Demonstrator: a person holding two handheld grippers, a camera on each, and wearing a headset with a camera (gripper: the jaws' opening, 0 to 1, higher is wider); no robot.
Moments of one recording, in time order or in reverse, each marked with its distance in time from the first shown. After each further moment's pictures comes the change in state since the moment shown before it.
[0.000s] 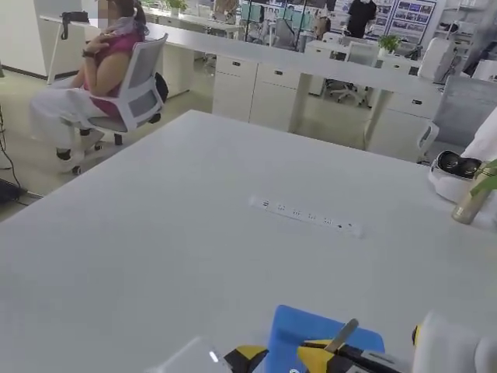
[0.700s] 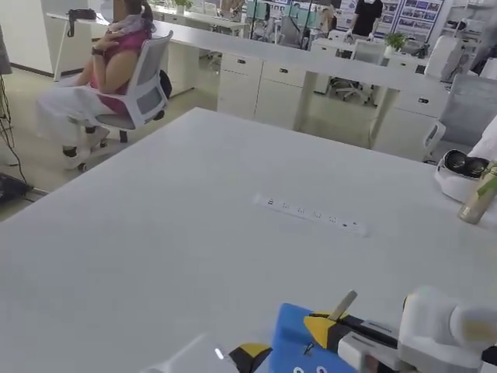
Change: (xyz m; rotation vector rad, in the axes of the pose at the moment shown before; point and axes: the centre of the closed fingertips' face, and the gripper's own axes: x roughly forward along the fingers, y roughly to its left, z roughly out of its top) left arm 0.000 0.001 0.000 0.002 0.005 0.005; right arm 0.026 -0.050 0.004 -0.044 0.024 -0.088
